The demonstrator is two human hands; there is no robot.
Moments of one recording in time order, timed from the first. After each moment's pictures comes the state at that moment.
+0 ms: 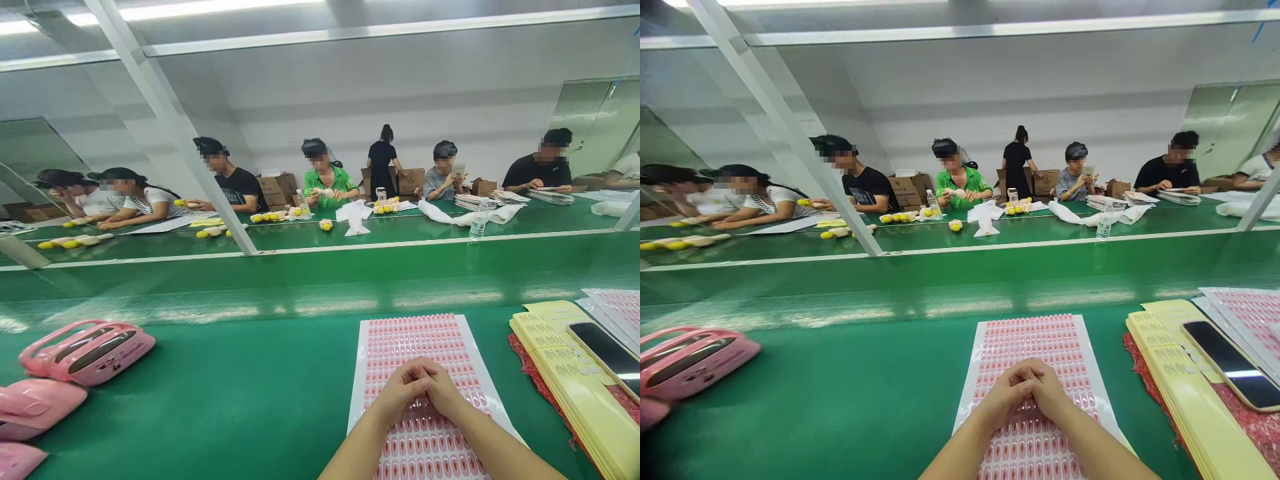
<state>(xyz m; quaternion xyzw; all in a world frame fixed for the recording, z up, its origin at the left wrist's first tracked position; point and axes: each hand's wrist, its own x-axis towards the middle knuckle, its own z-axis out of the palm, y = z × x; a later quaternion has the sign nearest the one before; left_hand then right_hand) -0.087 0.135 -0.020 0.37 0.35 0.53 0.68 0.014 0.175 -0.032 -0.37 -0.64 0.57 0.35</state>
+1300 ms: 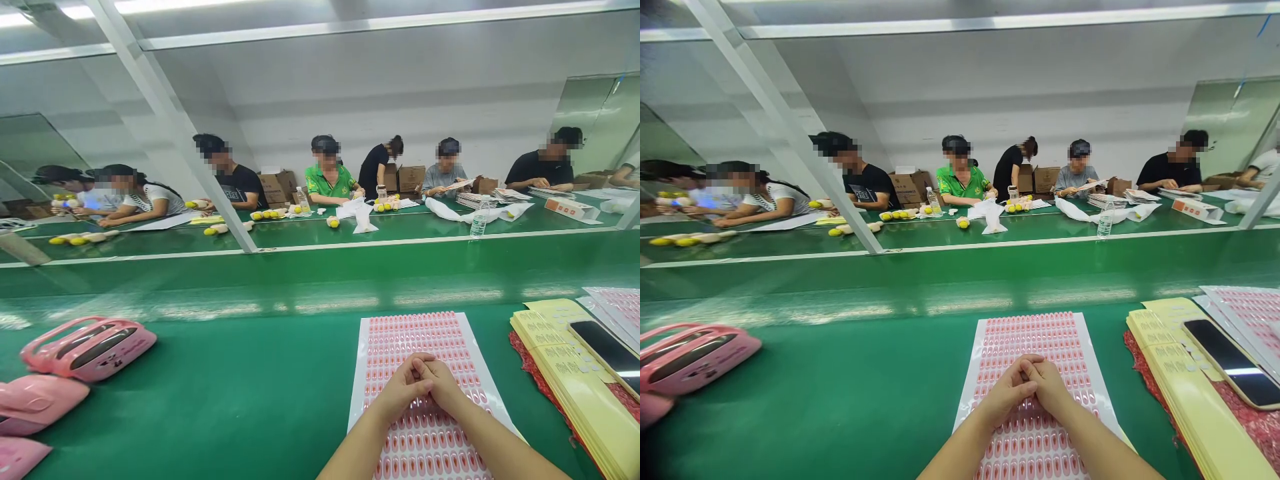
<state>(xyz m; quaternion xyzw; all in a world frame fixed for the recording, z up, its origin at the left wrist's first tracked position) -0.089 0.132 -0.026 0.38 0.35 0.52 0.68 0.012 0.178 -0.035 -0.41 -0.64 0.59 0.27</state>
